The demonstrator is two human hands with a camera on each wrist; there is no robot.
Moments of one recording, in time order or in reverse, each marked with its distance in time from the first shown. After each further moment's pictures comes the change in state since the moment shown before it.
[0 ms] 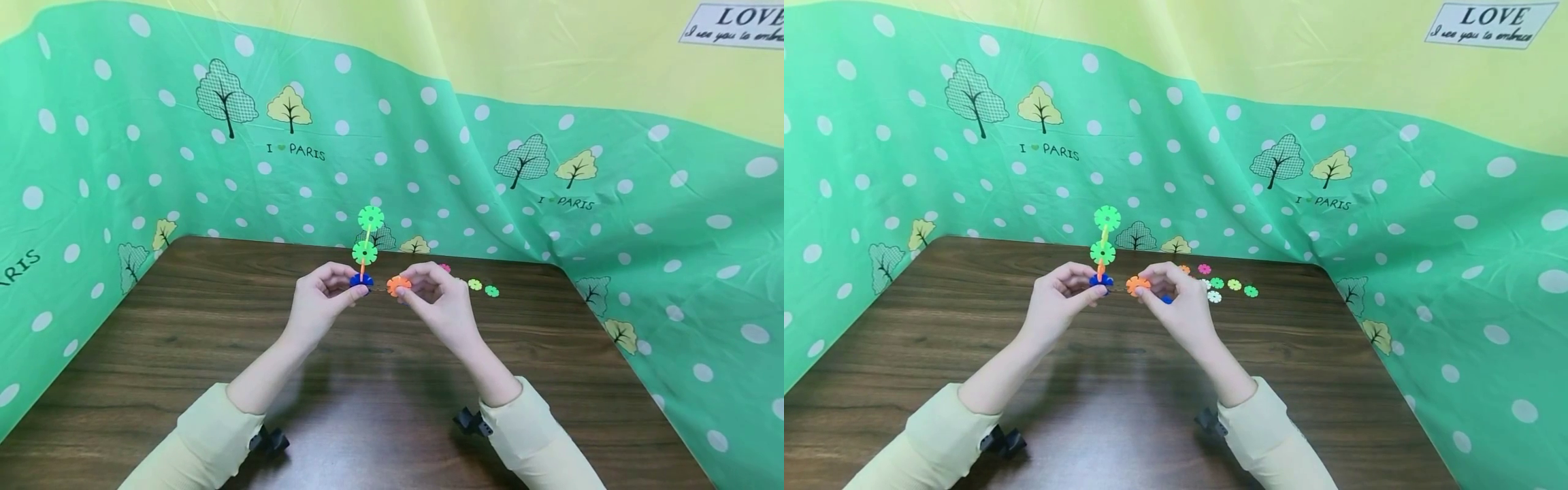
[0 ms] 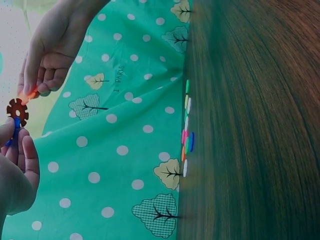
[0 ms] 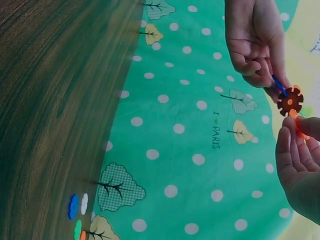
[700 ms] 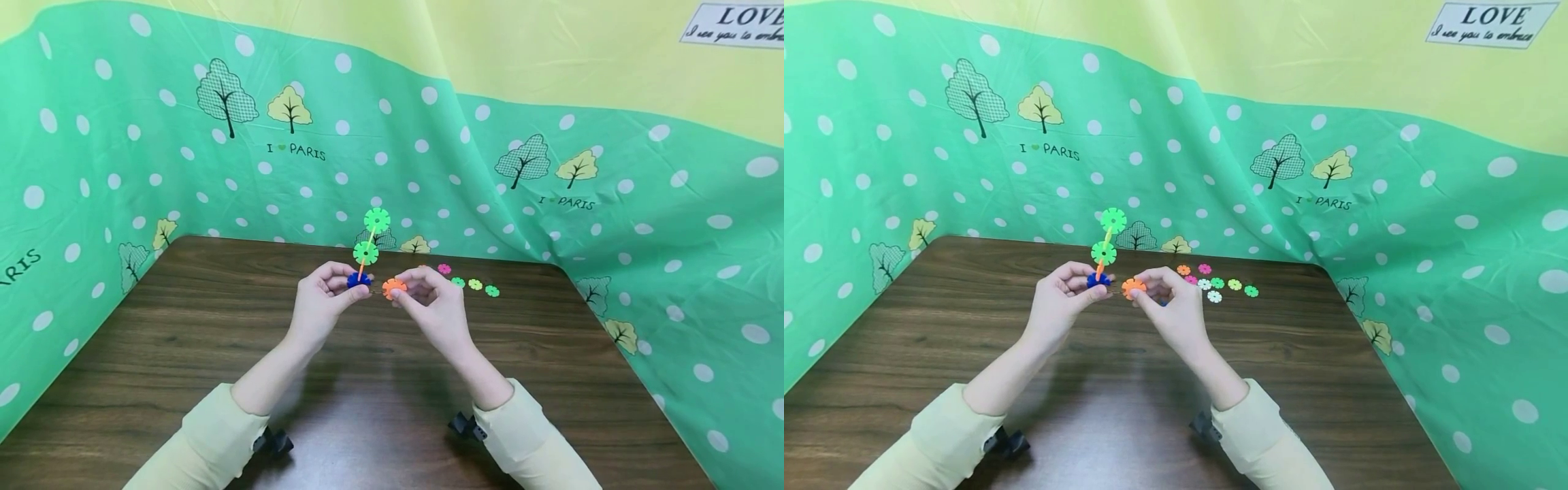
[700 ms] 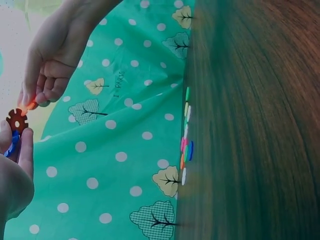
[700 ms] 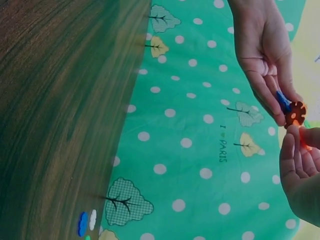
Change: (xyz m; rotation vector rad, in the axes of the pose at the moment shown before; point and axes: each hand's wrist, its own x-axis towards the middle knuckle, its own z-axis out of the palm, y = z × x) left_hand -0.001 -0.001 0.006 -0.113 0.005 -0.043; right_hand -0.004 -0.004 0.010 0.029 0.041 0.081
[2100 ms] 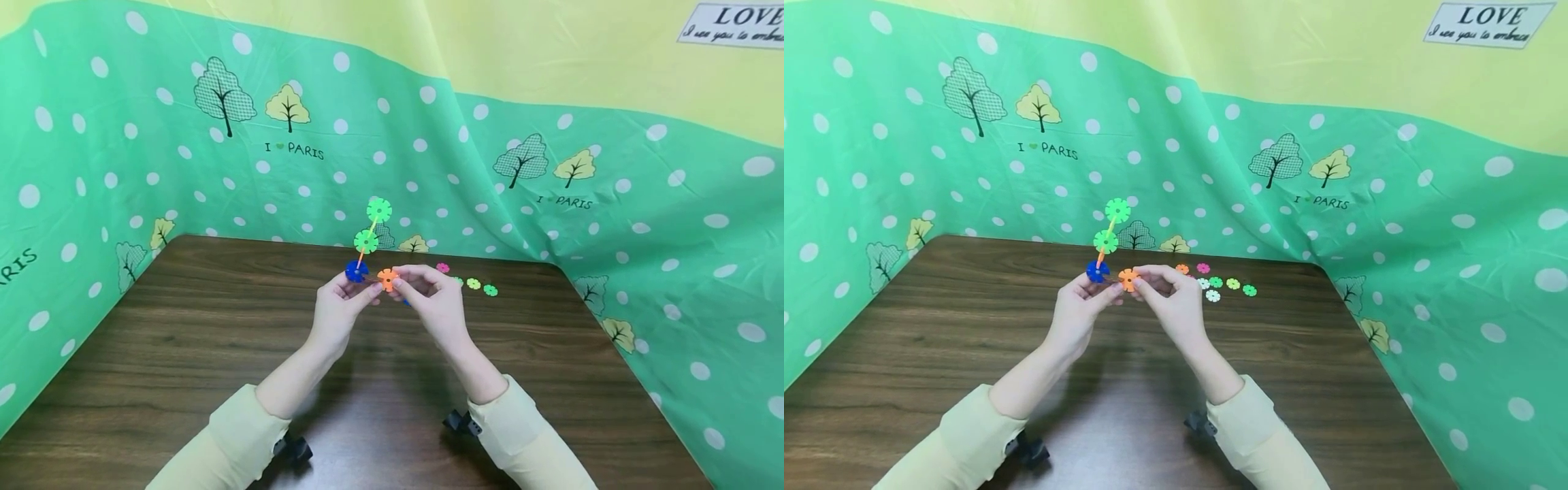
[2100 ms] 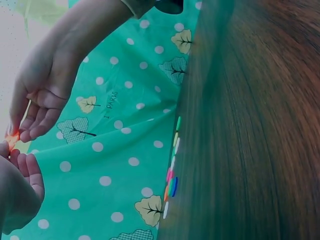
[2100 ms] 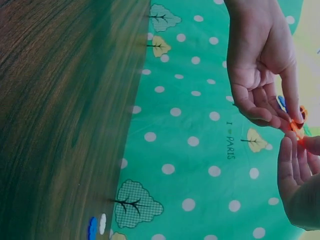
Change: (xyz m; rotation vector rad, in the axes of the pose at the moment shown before) left_hand 0.000 -0.020 0.029 -0.193 0.090 -0.080; right_hand 0.009 0.030 0.003 0.263 0.021 0.084
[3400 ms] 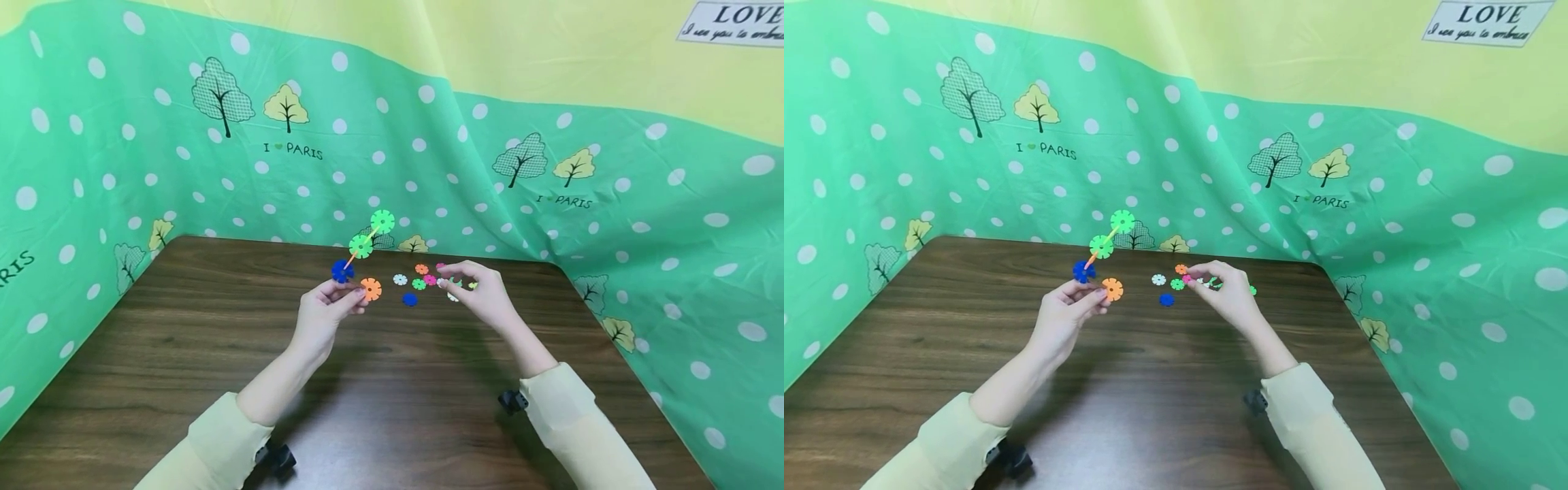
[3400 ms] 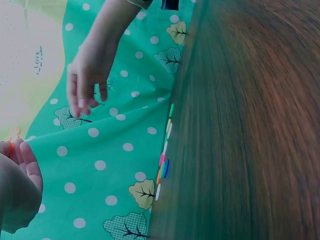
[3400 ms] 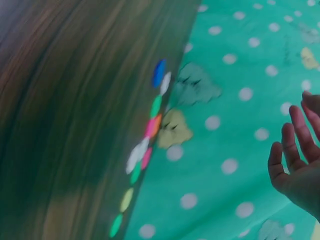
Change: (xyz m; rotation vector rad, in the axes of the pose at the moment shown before) left_hand -0.006 0.000 -0.023 -0.063 0.014 -0.080; right_hand 0.025 0.061 -0.103 -0.634 -0.132 -0.073
